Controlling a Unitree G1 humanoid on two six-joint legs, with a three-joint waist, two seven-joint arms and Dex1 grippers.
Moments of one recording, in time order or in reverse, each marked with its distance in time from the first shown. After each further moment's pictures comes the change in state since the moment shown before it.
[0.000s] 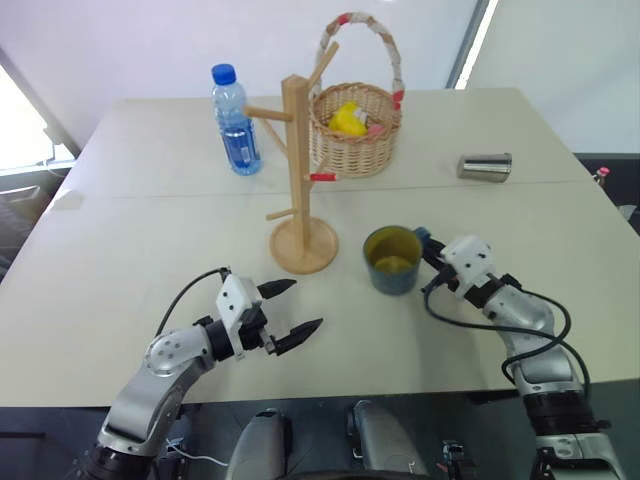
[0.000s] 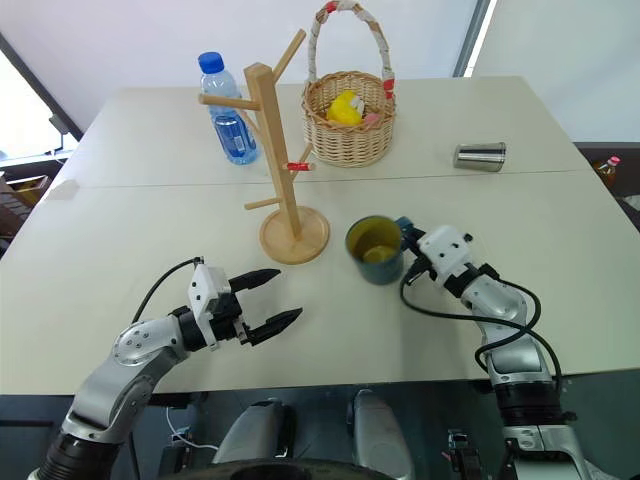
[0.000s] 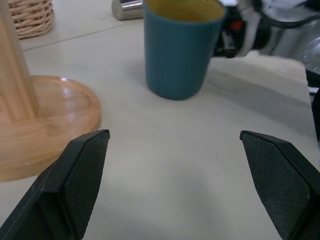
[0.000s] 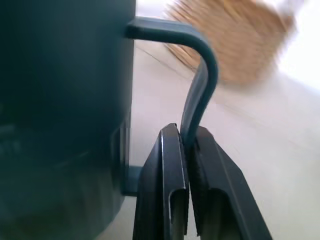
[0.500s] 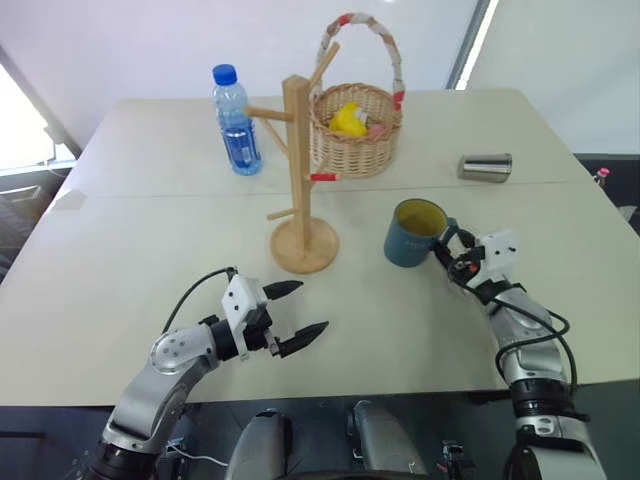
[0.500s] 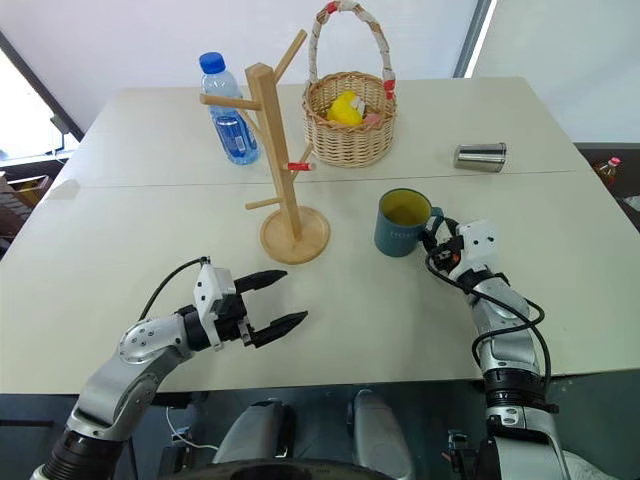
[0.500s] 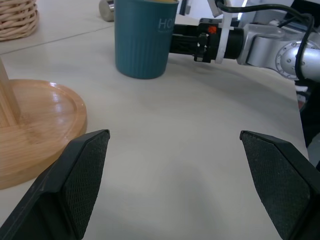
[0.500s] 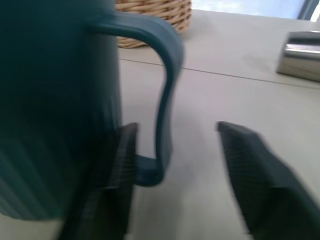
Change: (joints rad) left arm -0.019 -0.012 -0.032 -0.008 -0.004 0.012 -0.019; right arm -0.090 0.181 -0.208 0.399 0.262 0.046 -0.097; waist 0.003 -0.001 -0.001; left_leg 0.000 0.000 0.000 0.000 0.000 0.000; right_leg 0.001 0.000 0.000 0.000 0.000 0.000
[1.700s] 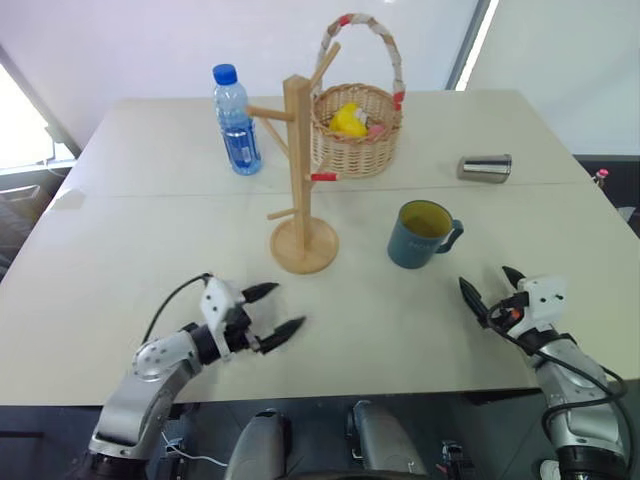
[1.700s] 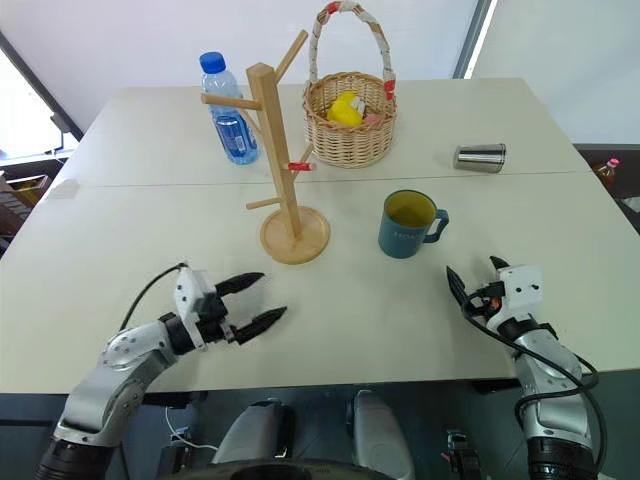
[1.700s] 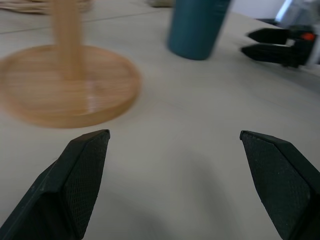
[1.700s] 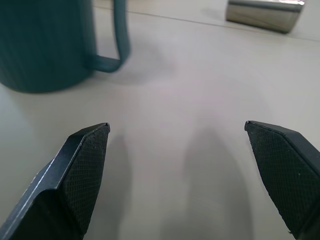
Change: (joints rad) left arm 0.045 0.001 0.055 0.047 -0.009 -0.010 -0.017; right arm 0.335 -0.062 -0.097 -0.254 0.059 0.045 0.009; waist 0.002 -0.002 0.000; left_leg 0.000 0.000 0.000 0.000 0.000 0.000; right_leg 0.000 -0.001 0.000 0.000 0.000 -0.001
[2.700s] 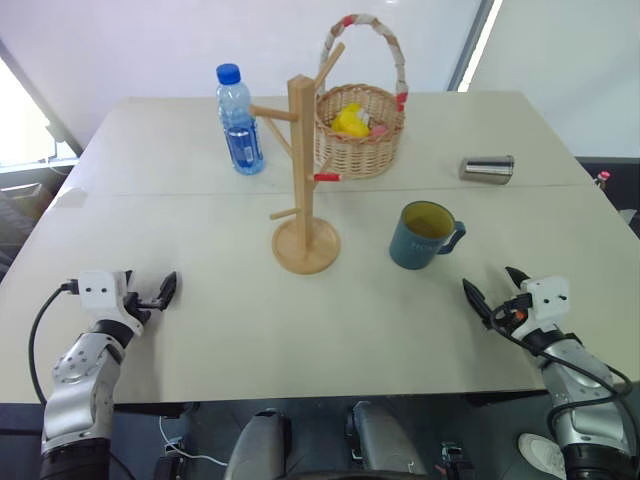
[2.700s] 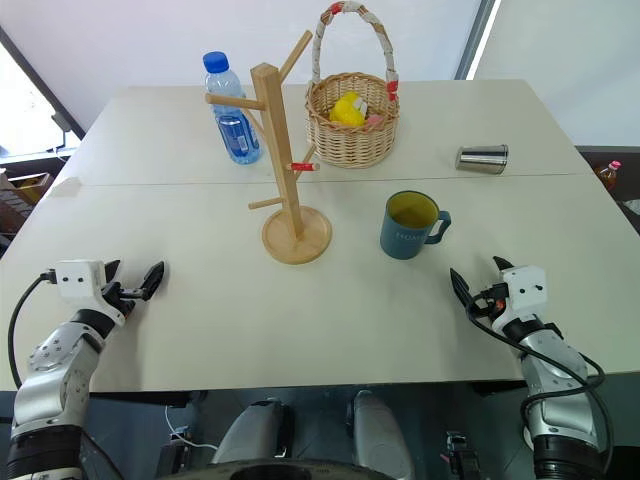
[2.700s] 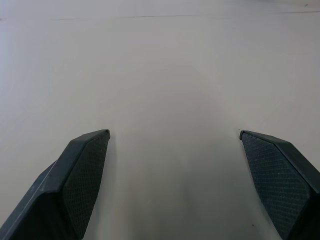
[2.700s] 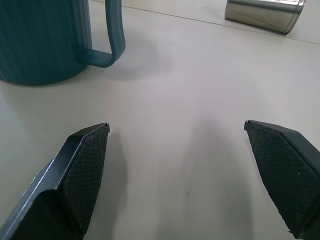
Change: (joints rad) left arm -0.050 -0.027 0.461 0.389 0.086 -0.085 0.420; right arm -0.007 -0.035 -0.010 0.080 -0.002 -0.052 0.017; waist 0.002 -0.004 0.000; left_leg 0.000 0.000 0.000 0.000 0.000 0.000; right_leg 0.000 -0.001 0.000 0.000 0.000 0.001
